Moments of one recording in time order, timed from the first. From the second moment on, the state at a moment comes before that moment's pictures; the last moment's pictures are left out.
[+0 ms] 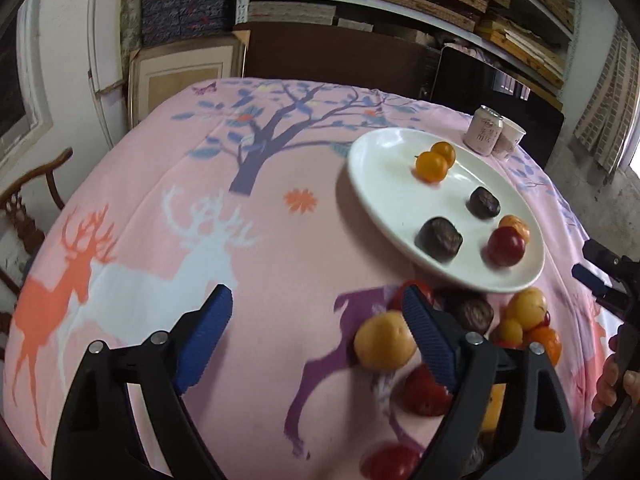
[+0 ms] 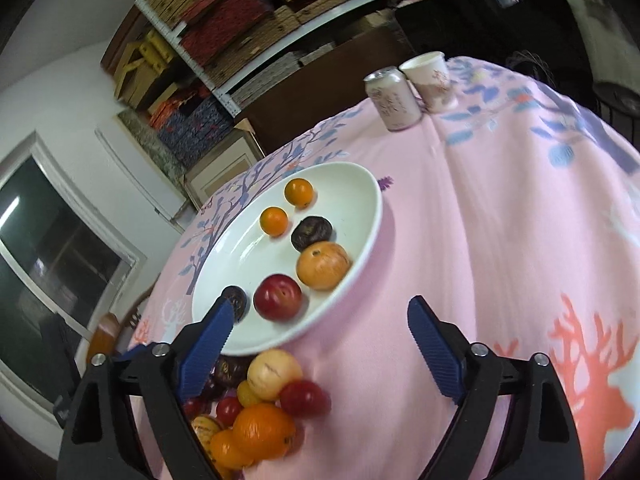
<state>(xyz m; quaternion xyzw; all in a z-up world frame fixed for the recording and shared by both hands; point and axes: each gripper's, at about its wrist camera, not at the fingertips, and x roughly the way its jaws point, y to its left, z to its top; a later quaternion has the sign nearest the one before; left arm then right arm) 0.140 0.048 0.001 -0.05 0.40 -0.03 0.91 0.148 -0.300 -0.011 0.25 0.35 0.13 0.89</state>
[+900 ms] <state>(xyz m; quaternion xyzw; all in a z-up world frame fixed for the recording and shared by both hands) 0.120 0.048 -0.004 0.00 0.38 0.03 0.92 0.136 -0.312 -0.018 0.27 0.35 0.13 0.89</state>
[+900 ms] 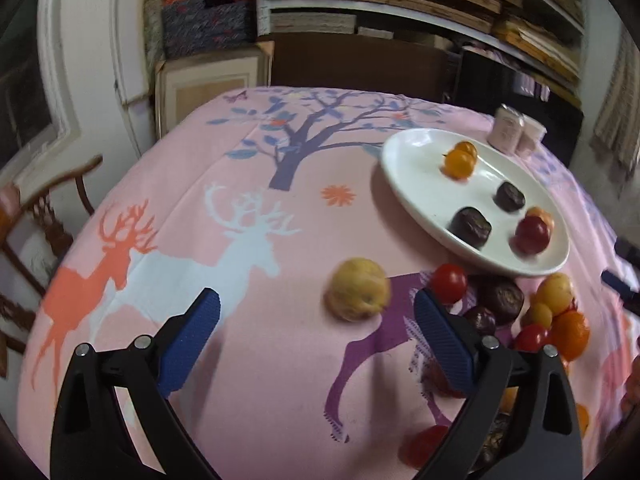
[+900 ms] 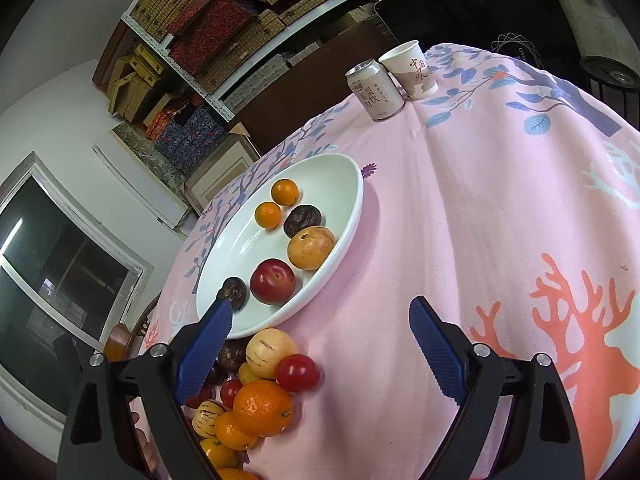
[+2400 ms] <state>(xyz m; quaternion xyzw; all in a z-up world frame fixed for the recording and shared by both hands) 0.168 0.069 -0.037 -0.05 0.44 0.00 0.89 0.116 -0.237 -0.027 0.09 0.41 0.18 0.89</state>
